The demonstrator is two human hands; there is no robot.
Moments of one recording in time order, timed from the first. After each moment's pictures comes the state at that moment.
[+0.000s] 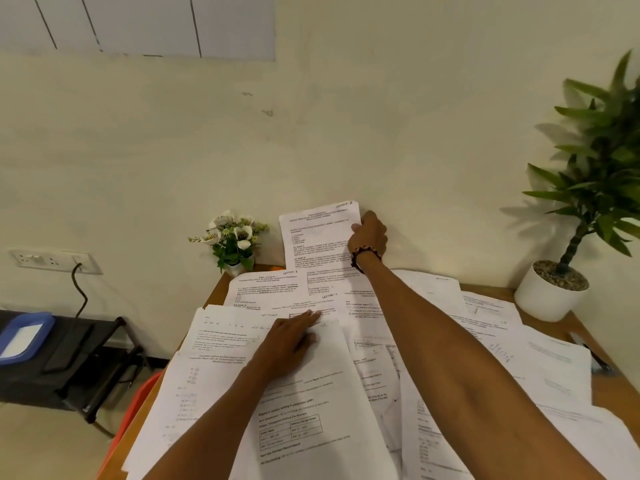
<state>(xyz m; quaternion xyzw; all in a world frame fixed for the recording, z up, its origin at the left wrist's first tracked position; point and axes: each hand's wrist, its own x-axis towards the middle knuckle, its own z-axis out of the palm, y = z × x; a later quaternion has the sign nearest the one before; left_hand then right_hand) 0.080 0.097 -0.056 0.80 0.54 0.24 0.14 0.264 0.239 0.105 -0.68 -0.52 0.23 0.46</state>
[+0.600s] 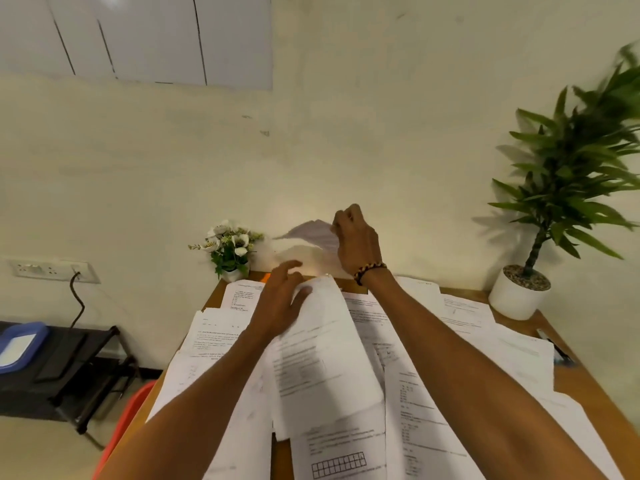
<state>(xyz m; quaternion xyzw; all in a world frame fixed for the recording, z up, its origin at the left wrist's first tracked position) 0.088 0.113 0.037 0.77 0.50 0.40 0.00 0.283 0.169 0.144 -0.48 -0.76 -0.13 0.42</state>
